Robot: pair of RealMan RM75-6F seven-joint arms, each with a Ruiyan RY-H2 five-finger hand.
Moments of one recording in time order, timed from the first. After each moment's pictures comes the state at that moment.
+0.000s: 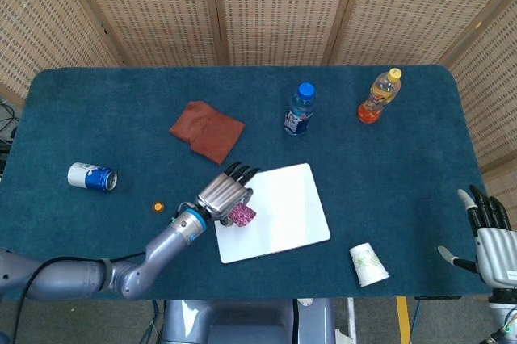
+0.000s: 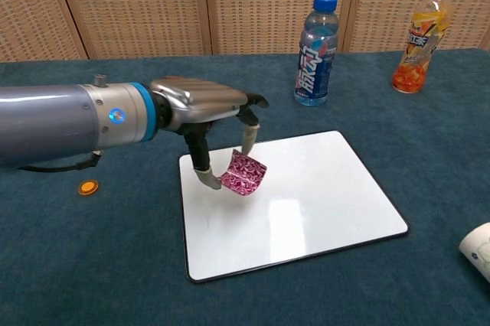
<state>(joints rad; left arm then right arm) -1.02 -1.59 -0.17 -1.62 0.81 0.82 0.71 0.04 -1.14 0.07 -1.54 -1.50 1.52 0.12</state>
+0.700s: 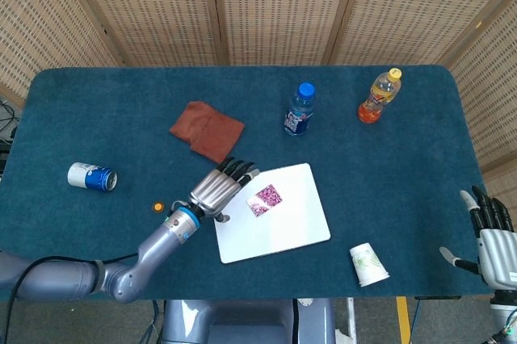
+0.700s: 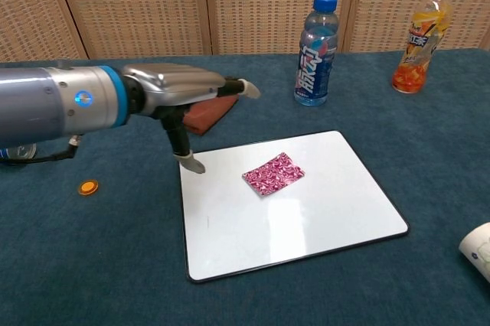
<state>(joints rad) -1.00 -1.49 -0.12 -1.72 0.83 0.89 0.65 0.03 -1.14 0.07 -1.54 -1.50 1.52 0.12</state>
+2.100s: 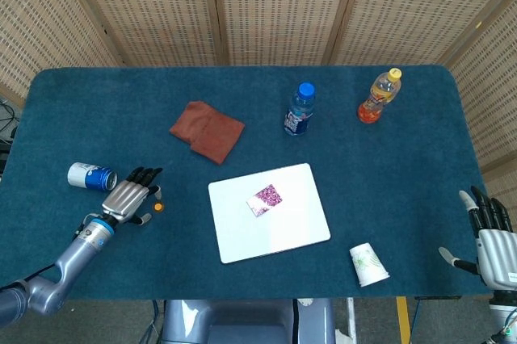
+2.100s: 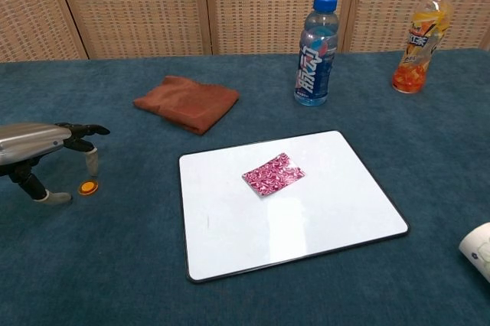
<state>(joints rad) -0.64 -1.48 0.08 -1.22 1.35 0.92 0.00 0.03 -1.14 0.07 -1.55 -1.50 1.52 0.11</state>
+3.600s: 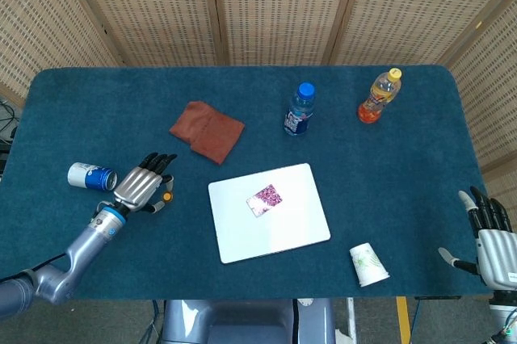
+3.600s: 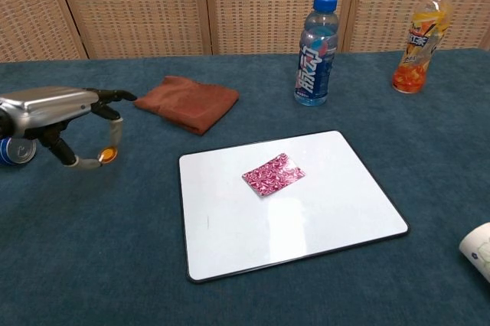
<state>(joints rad) -0.68 -1.44 -0.06 -1.34 1.36 0.89 0.10 0.03 -1.14 0.07 -1.55 -1.50 1.52 0.12</state>
